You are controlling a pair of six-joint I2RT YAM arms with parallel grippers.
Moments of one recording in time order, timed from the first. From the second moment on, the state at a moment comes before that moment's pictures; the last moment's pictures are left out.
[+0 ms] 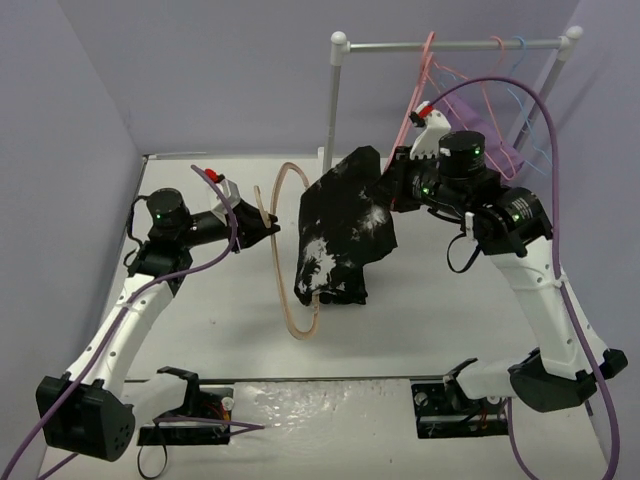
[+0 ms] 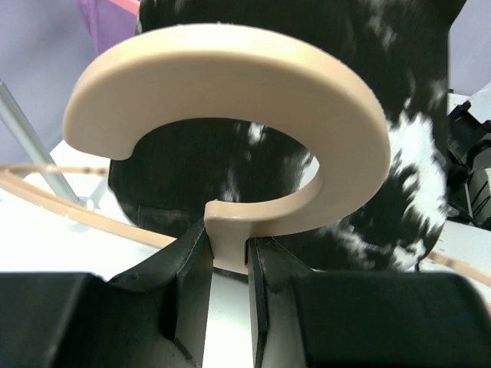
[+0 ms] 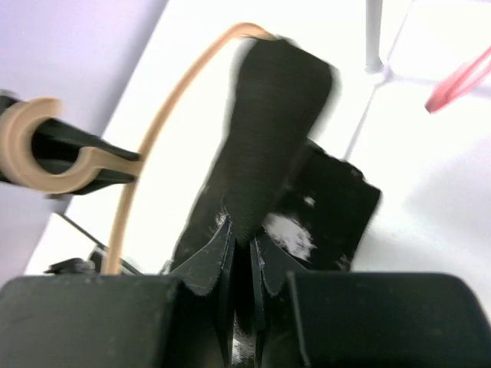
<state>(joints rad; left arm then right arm) -0.21 1.09 0.96 0.06 1.05 0.06 0.54 1.31 1.78 -0.89 -0.13 0.38</state>
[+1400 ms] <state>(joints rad) -0.16 1.21 1.50 -0.44 1.05 0.10 0.54 1.25 1.29 -0.68 -0.05 0.39</state>
